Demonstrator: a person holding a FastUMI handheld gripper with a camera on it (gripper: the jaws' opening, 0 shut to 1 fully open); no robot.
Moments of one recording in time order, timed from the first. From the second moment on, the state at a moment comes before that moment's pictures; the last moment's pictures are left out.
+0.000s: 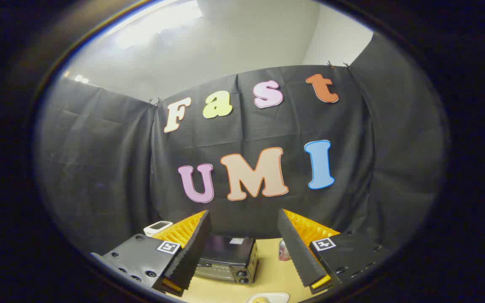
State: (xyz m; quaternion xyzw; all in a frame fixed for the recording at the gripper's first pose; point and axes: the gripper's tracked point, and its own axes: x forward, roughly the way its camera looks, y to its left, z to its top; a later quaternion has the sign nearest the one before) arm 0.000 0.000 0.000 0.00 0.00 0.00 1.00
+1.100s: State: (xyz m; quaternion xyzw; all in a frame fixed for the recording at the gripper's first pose) arm -0.008 0.015 -0.031 0.00 0.04 -0.03 1.00
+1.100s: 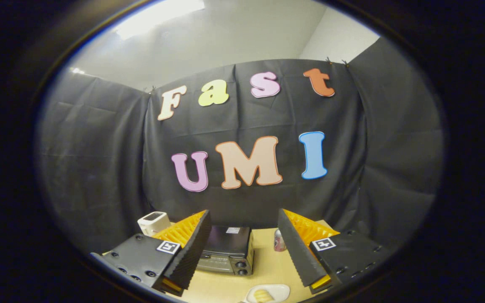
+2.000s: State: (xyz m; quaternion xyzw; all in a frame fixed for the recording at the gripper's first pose) arm 0.075 0.100 -0.229 0.05 0.07 0.03 1.00
